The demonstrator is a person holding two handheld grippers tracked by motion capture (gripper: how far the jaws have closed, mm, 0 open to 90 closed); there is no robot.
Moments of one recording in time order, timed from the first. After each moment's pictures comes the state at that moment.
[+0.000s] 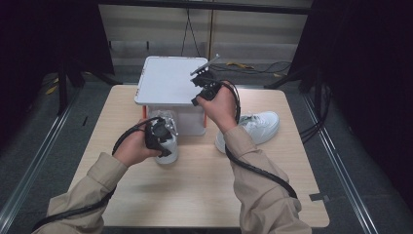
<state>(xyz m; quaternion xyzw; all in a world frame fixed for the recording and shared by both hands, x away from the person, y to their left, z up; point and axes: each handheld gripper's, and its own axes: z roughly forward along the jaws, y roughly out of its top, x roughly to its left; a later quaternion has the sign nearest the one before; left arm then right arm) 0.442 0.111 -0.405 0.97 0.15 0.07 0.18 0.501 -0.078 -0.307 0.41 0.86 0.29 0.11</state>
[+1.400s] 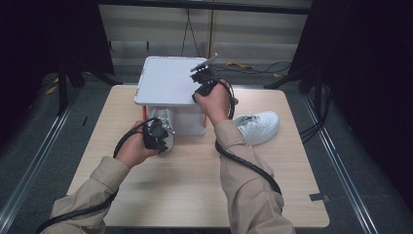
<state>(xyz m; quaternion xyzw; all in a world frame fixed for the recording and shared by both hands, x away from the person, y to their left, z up) 0.442 0.119 -0.420 0.96 0.19 0.11 0.19 0.524 -0.074 -0.321 0.45 0.83 0.28 0.13</state>
